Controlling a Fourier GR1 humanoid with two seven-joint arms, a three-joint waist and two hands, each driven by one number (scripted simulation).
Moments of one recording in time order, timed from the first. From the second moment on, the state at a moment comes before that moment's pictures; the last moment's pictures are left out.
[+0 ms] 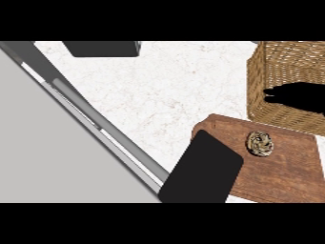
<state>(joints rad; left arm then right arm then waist) 0.08 0.37 -0.17 -1.43 0.25 0.15 0.19 -0.45 -0.97 0.26 -1.65 0.35 0.70 -0.27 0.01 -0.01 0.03</state>
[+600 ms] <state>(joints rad) 0.09 0.35 -0.16 -1.44 0.22 0.15 0.19 -0.39 -0.86 0.35 -1.55 0.55 0.58 -0.34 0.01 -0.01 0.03</state>
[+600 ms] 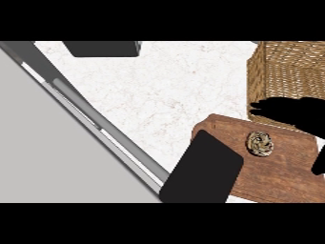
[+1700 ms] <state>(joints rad) 0.08 0.33 -0.13 -1.43 0.20 0.13 0.21 -0.36 -0.69 0.42 -1.35 0.79 0.40 -0.43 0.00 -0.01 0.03</state>
